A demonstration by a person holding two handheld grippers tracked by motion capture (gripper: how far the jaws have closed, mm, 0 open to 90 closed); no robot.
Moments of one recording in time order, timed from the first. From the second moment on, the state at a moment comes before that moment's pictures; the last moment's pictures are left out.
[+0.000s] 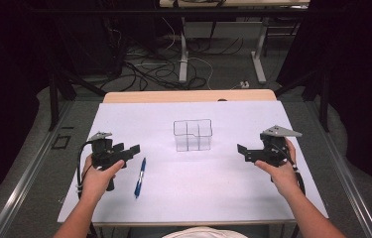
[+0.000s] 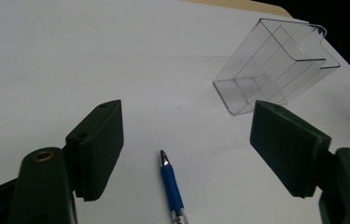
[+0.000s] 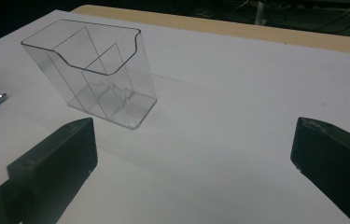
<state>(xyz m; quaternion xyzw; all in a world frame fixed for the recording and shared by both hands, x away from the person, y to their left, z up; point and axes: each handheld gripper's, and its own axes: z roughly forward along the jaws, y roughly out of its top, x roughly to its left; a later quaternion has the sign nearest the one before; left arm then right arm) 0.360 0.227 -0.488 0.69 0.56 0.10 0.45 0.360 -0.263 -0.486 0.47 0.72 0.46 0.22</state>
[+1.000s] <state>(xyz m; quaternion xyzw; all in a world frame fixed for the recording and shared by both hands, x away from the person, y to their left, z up) 0.393 0.210 -0.502 0.69 0.65 -0.03 0.30 0.362 -0.264 -0.497 0.49 0.72 0.45 0.20</state>
